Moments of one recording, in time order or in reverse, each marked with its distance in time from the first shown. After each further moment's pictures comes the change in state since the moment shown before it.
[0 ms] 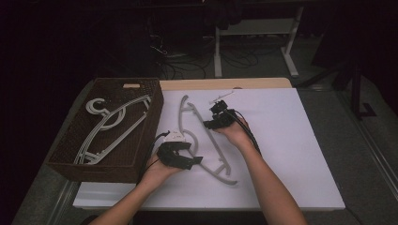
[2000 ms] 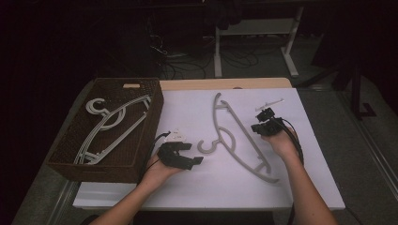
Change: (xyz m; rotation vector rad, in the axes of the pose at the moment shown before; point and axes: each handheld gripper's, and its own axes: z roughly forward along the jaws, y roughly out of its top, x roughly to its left) left arm -0.001 0.000 0.002 0.004 -0.006 -0.002; right arm -0.075 -0.085 -0.091 0.060 -0.151 0.065
